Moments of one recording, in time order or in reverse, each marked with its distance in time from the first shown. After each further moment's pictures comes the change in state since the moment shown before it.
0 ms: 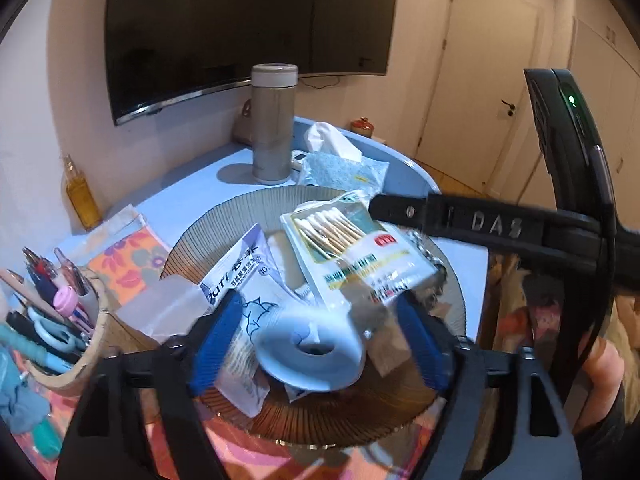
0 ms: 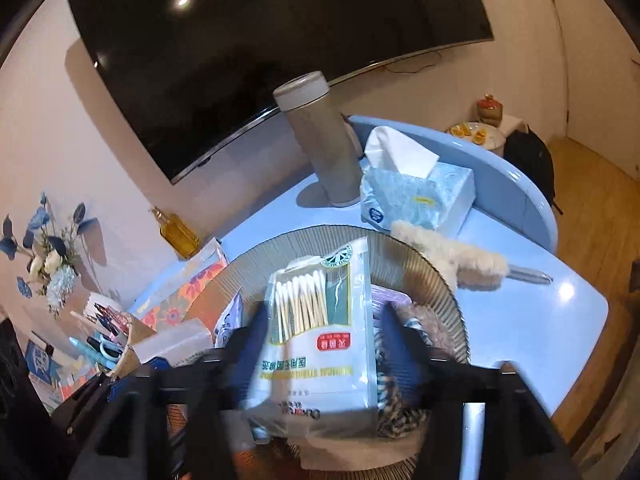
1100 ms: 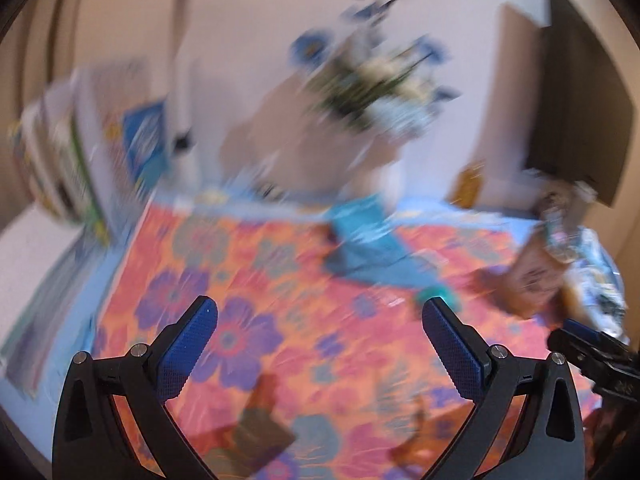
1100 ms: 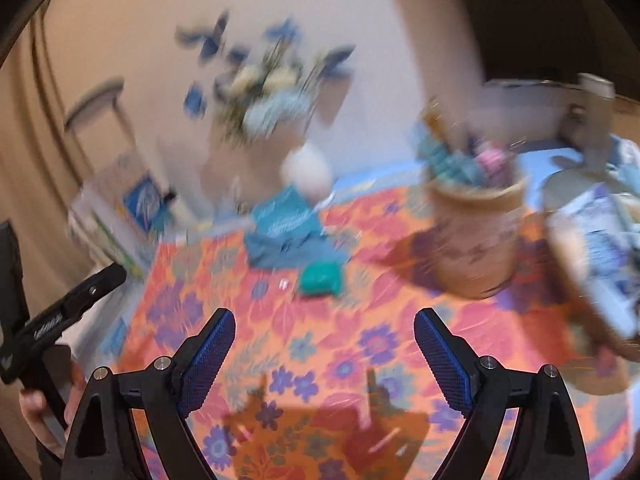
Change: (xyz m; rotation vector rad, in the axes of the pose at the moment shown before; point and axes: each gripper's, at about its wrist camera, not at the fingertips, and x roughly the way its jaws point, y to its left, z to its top) left arm -0.286 0.245 -0.242 -0.613 -0.166 0.725; right arm 0.005 0.281 -0.204 -0.488 0.171 0.382
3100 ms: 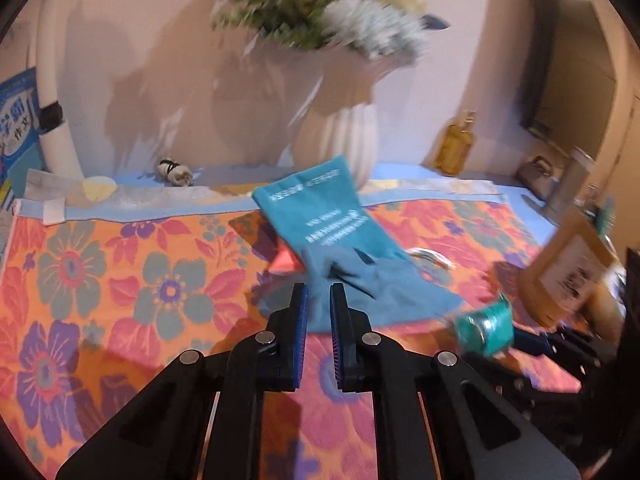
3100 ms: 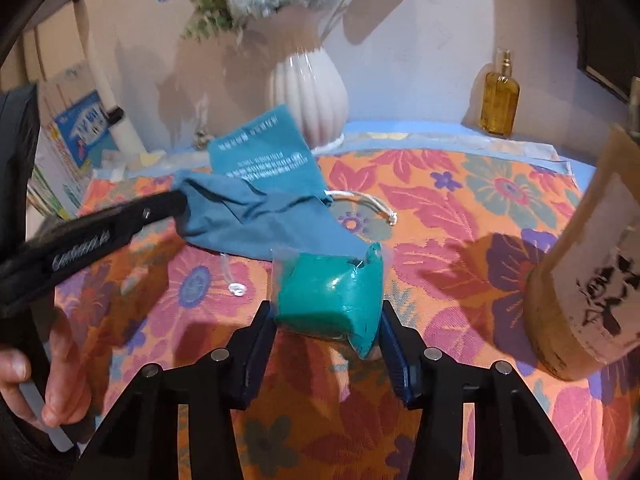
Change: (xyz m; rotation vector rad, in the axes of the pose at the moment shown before) left arm 0.140 -0.042 0.030 0.121 0.098 -0.242; right arm 0.125 0.008 0.029 -0.118 0.092 -0.086
